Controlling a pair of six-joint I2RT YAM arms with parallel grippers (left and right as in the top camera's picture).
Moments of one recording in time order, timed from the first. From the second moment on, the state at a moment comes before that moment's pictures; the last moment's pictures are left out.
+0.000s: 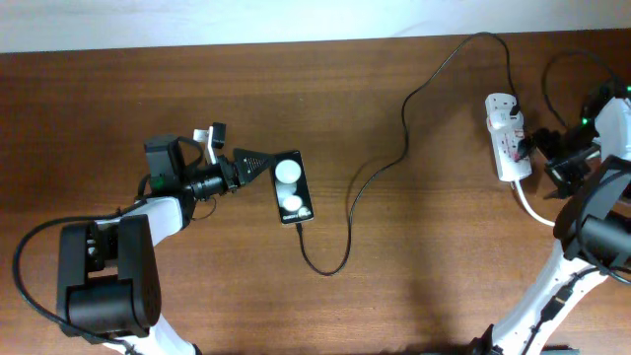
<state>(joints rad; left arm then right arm) 0.07 1.86 0.82 0.36 1.15 -0.54 -0.51 2.29 1.88 -1.28 -0.13 0.54</state>
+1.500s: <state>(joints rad) 0.07 1.86 0.82 0.35 1.15 -0.54 -0.35 2.29 1.92 -1.23 0.05 0.26</state>
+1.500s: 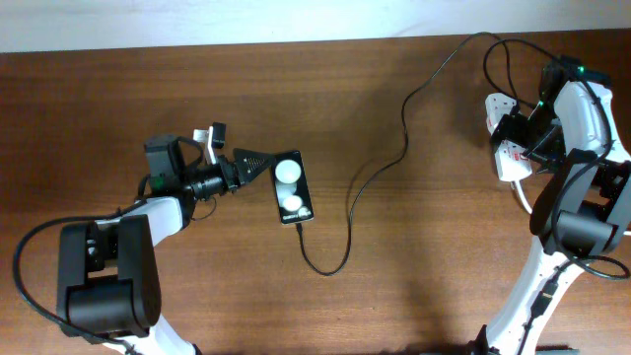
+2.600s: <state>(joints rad) 0.00 1.27 0.60 0.00 0.23 -0.20 -0.35 2.29 1.93 -1.22 0.05 0.26</state>
